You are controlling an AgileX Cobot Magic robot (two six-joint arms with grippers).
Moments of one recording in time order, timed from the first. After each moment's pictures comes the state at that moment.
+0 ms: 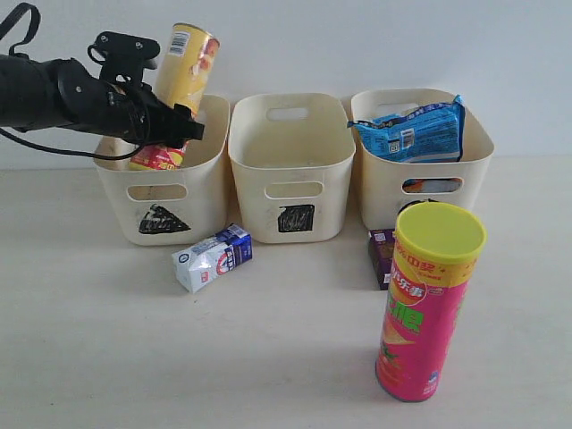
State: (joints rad) left arm -0.25 2.07 -1.53 -0.24 0.12 0.35; right arm 0.06 0.00 0.00 -0.04 0.33 0.00
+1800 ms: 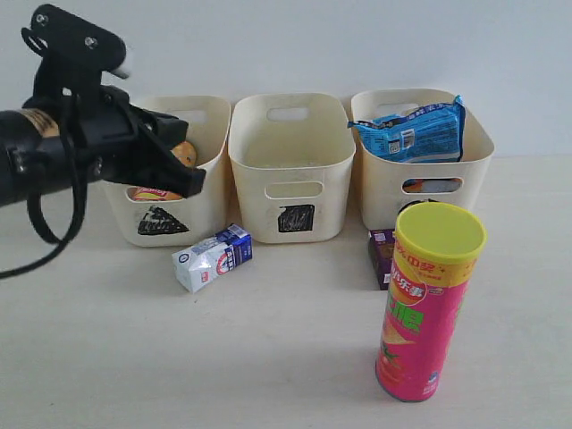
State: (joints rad) left arm -0.53 1.43 -0.81 -0.21 -0.22 0.41; right arm 0.06 0.00 0.00 -0.04 0.33 0.00
